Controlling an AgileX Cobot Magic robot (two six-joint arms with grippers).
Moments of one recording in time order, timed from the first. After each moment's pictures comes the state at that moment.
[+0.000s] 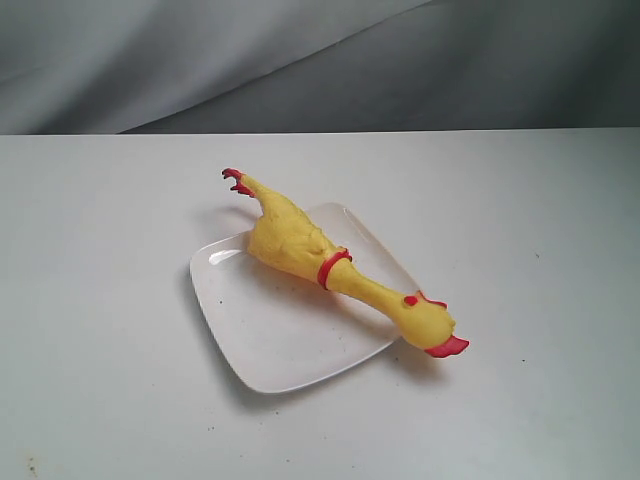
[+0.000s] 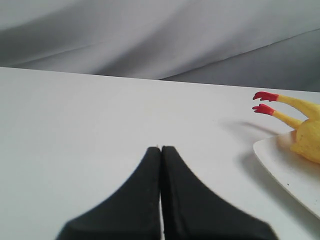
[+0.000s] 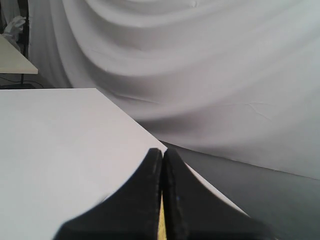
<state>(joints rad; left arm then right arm) 0.16 0.00 0.00 -0.05 0.29 -0.02 0.56 0.54 -0.74 0.59 0.42 -0.83</state>
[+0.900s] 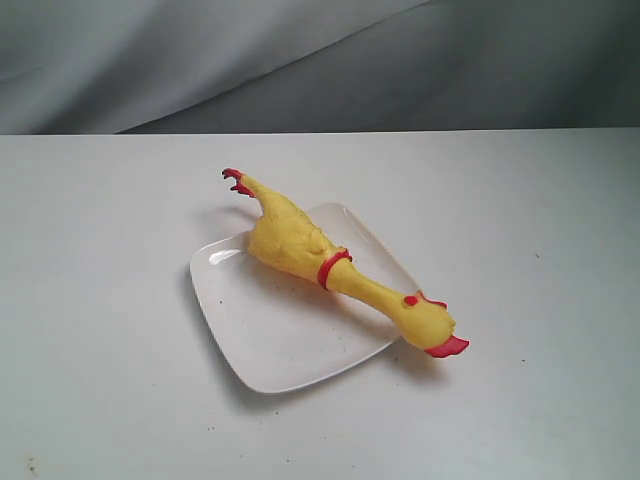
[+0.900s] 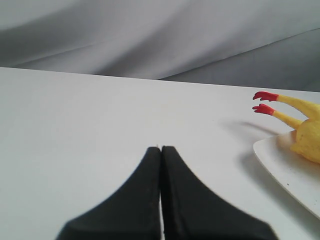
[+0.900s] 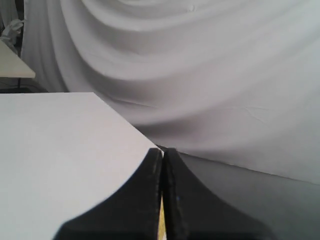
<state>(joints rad) 0.16 0.00 0.00 -0.05 0.29 -0.02 0.55 0.53 -0.74 0.59 0.41 -0.83</state>
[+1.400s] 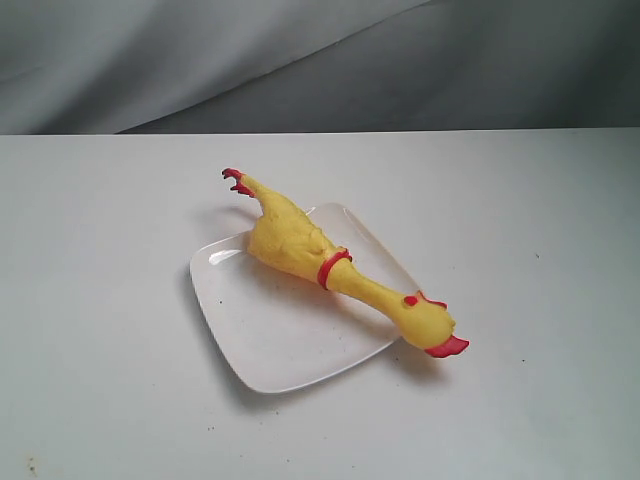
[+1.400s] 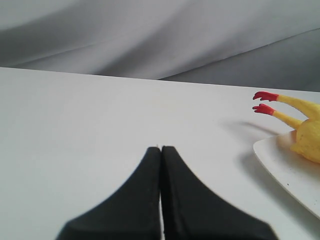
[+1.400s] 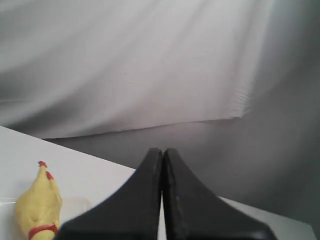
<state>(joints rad) 0.16 0.00 0.00 -0.05 0.29 -0.02 0.08 0.31 -0.54 0.59 0.36 -0.73</state>
